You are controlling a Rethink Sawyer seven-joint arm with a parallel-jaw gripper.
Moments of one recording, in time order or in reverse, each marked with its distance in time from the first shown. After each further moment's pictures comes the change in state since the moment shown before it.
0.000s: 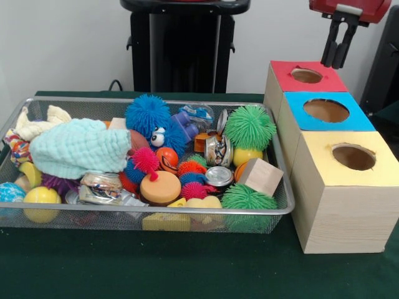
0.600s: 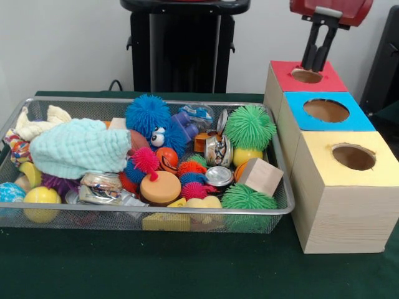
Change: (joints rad) arm -0.066 0.000 0.009 0.000 -0.003 -0.001 0.000
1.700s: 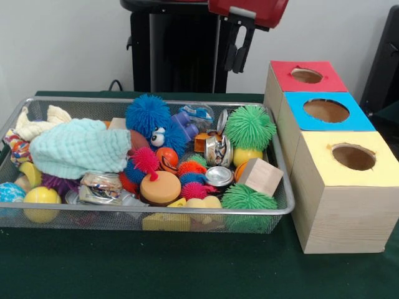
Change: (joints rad) arm -0.221 -0.072 0.095 0.078 -0.118 -0.031 0.000
